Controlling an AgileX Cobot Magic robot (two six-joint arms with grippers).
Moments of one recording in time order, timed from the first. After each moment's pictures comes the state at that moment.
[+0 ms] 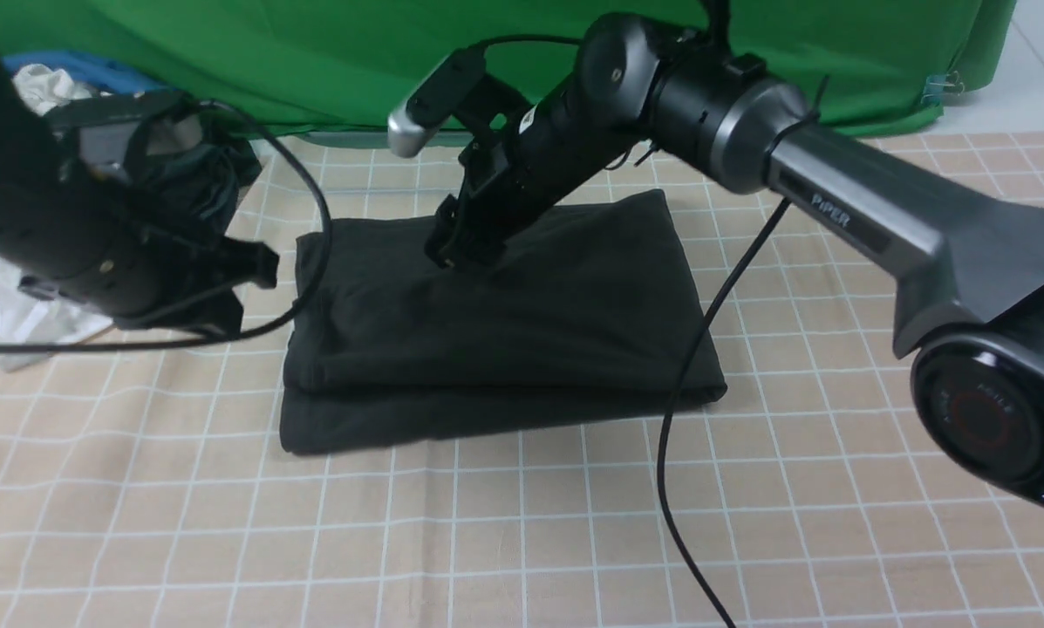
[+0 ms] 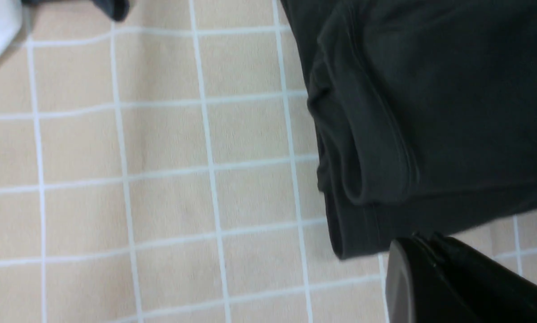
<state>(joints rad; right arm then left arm) 0.55 2.44 -2.26 0.41 0.83 -0.72 -0.09 1.46 -1.05 -0.23 0.81 0.13</state>
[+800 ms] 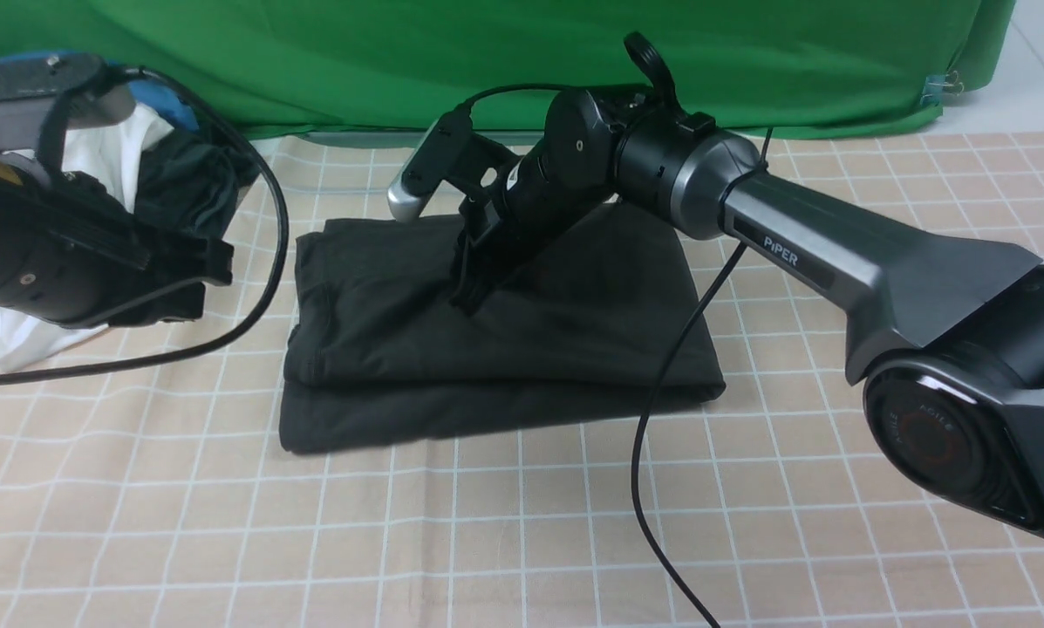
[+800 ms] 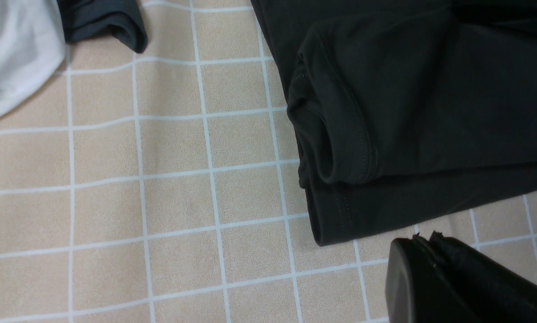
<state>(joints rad) 0.57 2.50 -2.27 0.29 0.79 -0.70 -0.09 1.28 -1.01 -0.22 0.81 0.13</state>
